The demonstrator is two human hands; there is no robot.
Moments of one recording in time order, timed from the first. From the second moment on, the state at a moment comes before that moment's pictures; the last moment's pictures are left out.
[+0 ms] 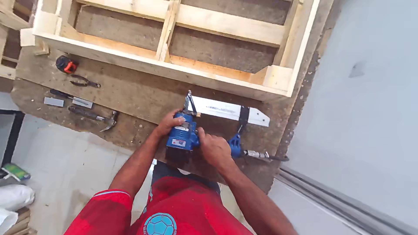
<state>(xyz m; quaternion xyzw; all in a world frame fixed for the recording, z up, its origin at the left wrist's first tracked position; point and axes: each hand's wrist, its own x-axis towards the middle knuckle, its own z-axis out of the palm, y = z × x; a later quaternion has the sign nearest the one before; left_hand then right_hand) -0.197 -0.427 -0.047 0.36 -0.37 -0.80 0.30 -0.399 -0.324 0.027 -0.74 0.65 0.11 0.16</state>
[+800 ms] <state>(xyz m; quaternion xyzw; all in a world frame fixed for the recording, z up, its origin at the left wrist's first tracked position) -0.085 -0.591 0.016 0.54 -0.69 -0.44 0.19 -0.278 -0.413 -0.015 -0.71 0.70 0.05 0.06</state>
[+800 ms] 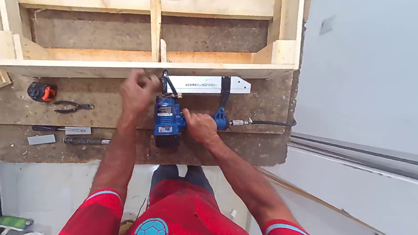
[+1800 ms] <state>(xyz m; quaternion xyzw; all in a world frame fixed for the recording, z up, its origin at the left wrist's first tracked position) -0.090 -0.535 -0.051 0.43 -0.39 -0.79 0.21 -0.272 -0.411 -0.015 -0.72 0.69 0.04 0.05</state>
